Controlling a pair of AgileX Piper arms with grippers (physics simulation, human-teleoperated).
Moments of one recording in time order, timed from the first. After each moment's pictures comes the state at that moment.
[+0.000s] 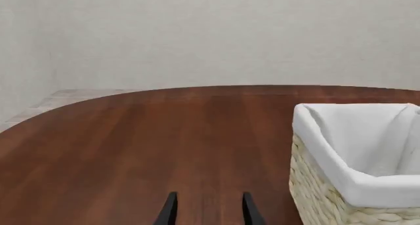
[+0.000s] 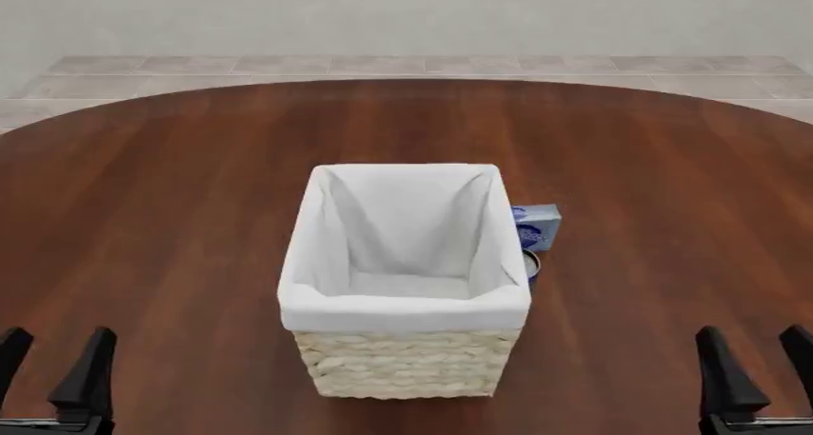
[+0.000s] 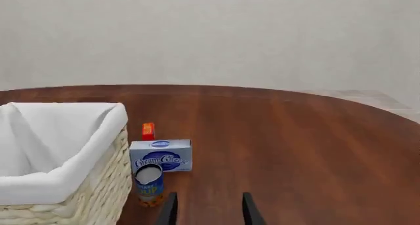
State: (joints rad) left arm 0.00 0.00 0.00 0.00 0.00; right arm 0.00 0.01 0.00 0.00 0.00
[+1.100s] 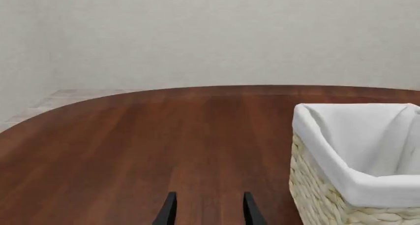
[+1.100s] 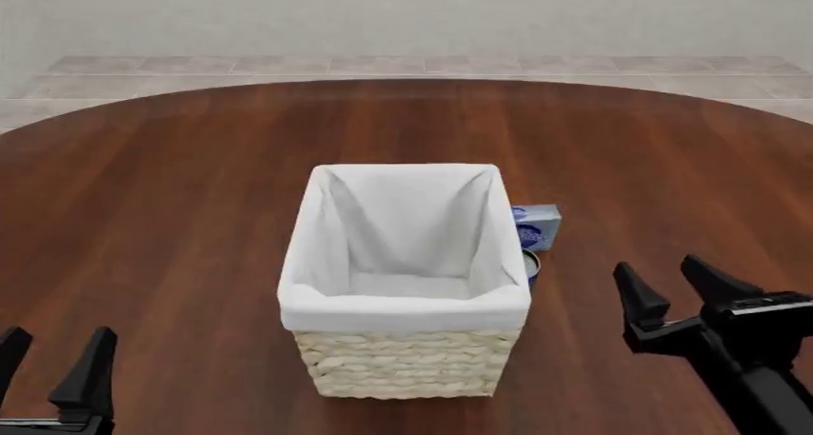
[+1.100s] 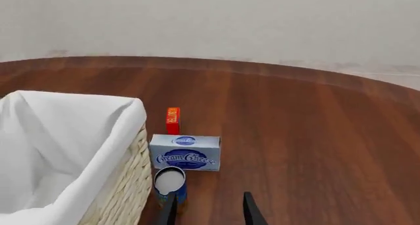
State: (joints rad) left arm 0.00 0.00 0.00 0.00 0.00; right arm 0.14 0.87 -0.12 -0.59 0.01
